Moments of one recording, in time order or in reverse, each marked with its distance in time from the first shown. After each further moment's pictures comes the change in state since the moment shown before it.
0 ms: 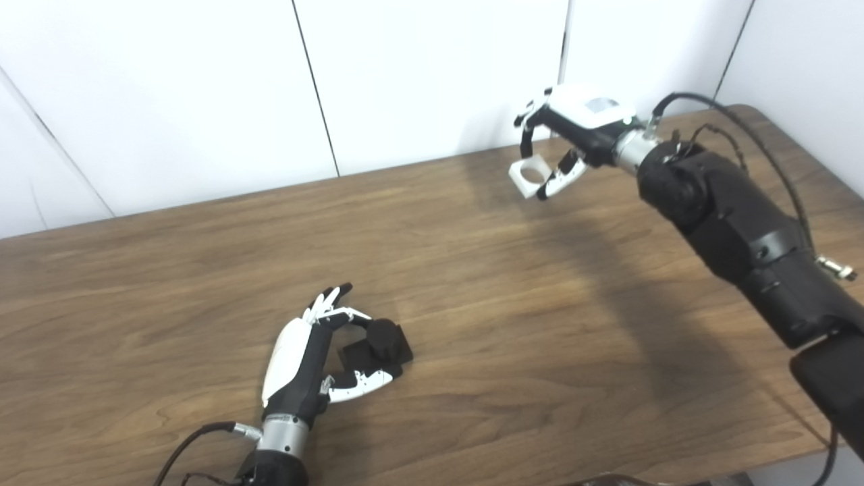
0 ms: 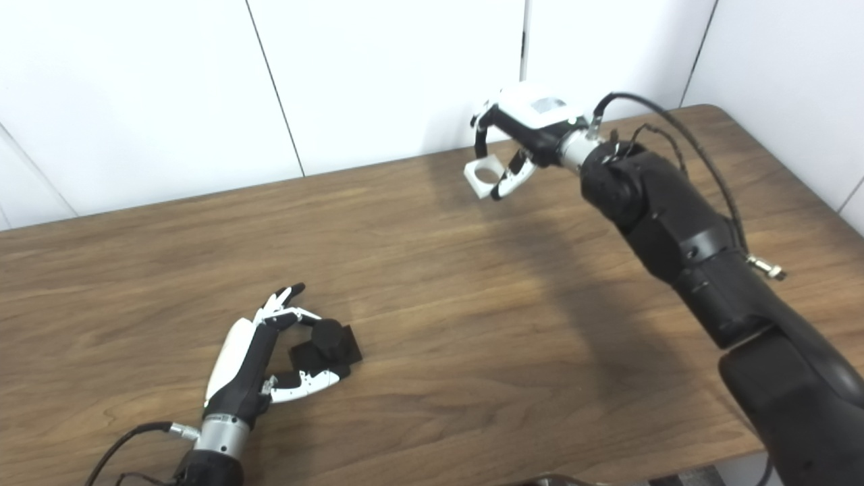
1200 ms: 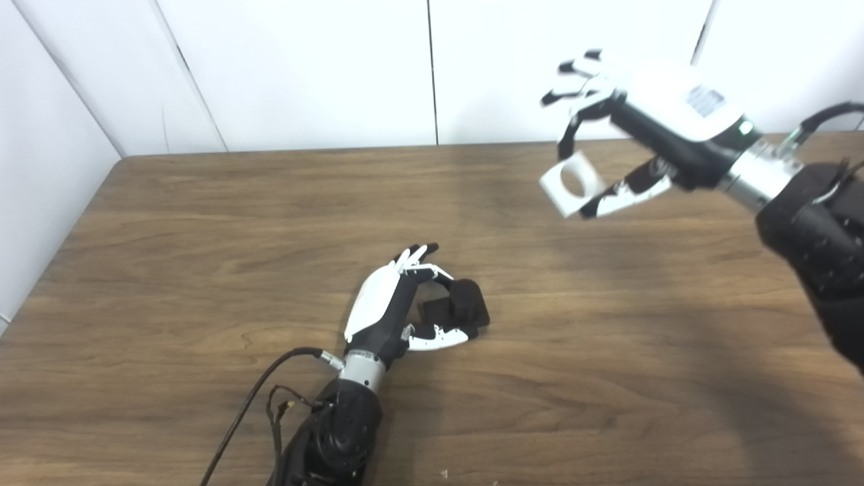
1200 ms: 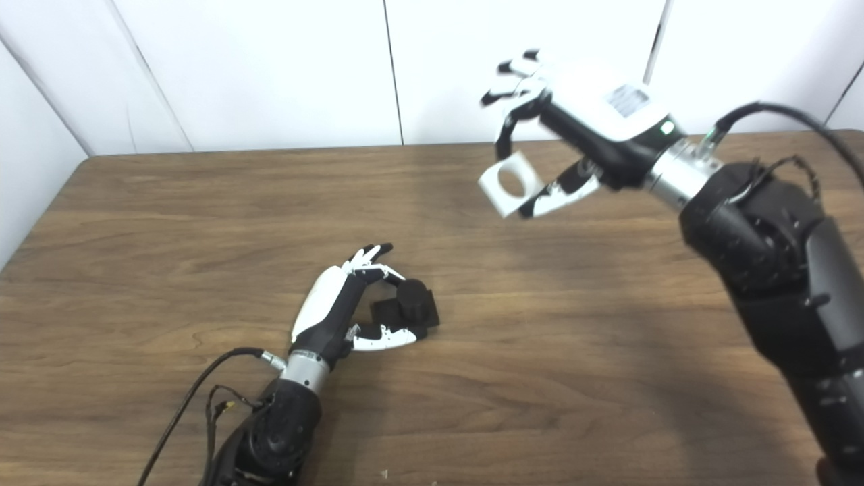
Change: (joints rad) left arm -0.039 -0.039 -0.016 0.020 0.042 0.067 0.020; right arm 0.138 0.089 -0.048 -0.606 0.153 -0.008 0.233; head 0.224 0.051
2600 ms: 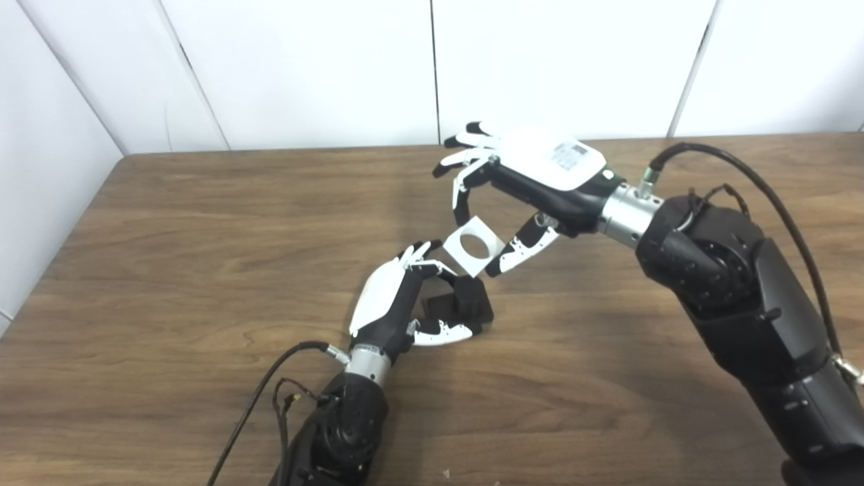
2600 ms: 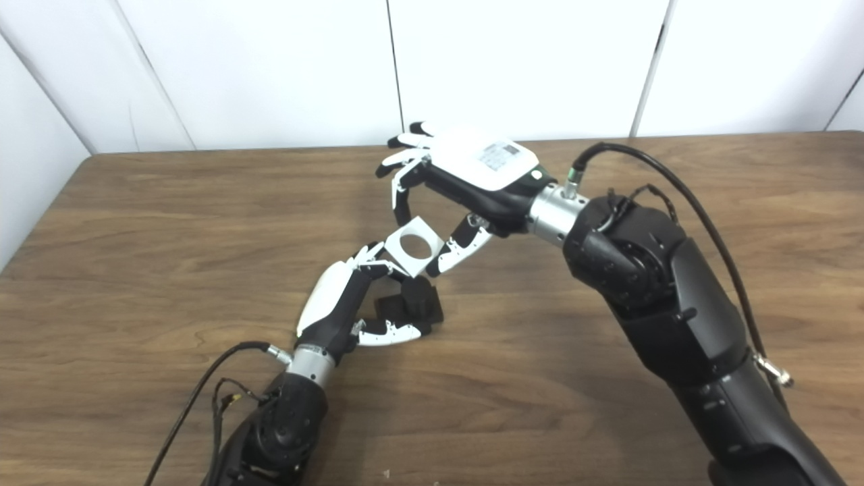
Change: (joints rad) left arm -0.019 -0.007 -0.019 0.003 0.002 0.035 0.001; right arm -0.063 0.193 0.130 0.082 -0.096 0.016 0.143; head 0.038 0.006
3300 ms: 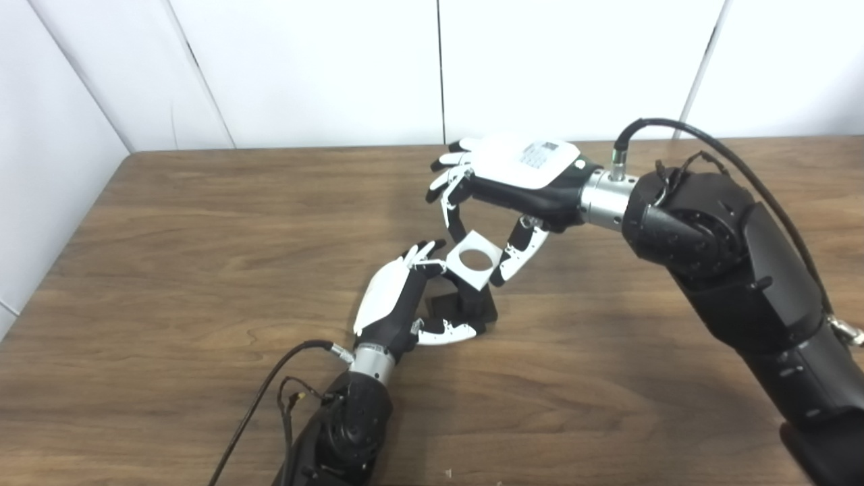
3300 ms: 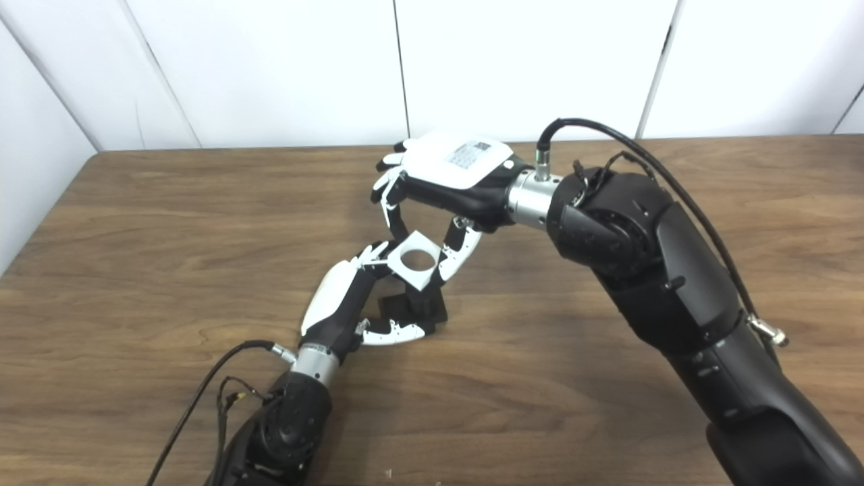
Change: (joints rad) left arm 0.000 -0.004 0.000 0.002 0.002 0.001 0.005; right arm -0.091 -0.011 0.055 0.021 -0.001 0.019 0.179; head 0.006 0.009
